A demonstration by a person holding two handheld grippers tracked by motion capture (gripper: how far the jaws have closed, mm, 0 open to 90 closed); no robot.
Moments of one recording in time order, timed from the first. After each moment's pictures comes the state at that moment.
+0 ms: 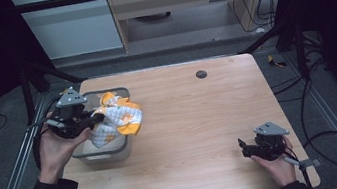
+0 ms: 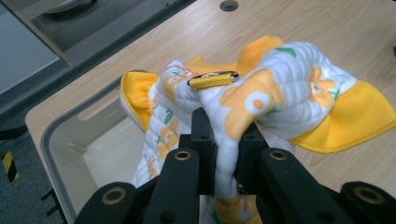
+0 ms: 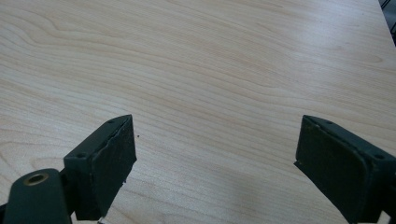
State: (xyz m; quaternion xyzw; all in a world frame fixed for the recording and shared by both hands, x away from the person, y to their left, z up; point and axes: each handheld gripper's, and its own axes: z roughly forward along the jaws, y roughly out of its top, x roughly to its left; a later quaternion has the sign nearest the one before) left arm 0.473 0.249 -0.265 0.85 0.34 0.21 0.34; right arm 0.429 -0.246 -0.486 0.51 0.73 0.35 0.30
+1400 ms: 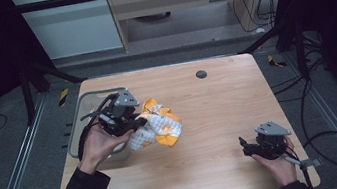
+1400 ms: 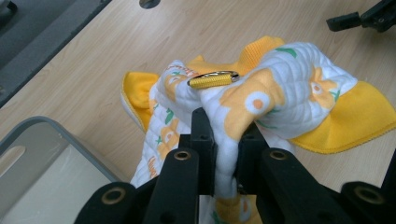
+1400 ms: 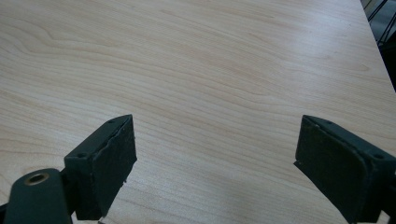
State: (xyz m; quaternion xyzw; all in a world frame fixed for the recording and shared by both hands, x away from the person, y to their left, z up) left arm 0.486 0.156 -0.294 0.91 0.24 0.15 0.31; right arm 0.429 -0.248 -0.484 0.50 0.72 0.36 0.31
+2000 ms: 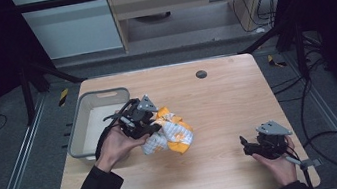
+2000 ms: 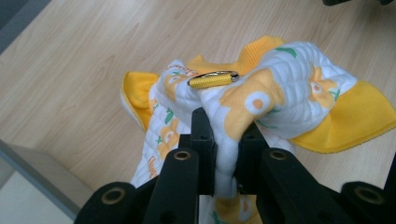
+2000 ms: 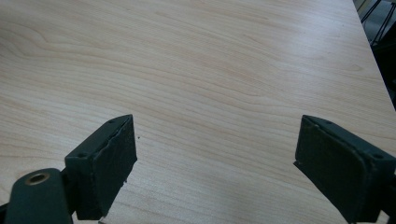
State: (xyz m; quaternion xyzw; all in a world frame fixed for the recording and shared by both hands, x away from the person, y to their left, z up) left arm 0.495 0.123 -0.328 0.93 0.21 0.12 0.28; right arm 0.430 -0.250 -0.484 0.51 0.72 0.35 0.32
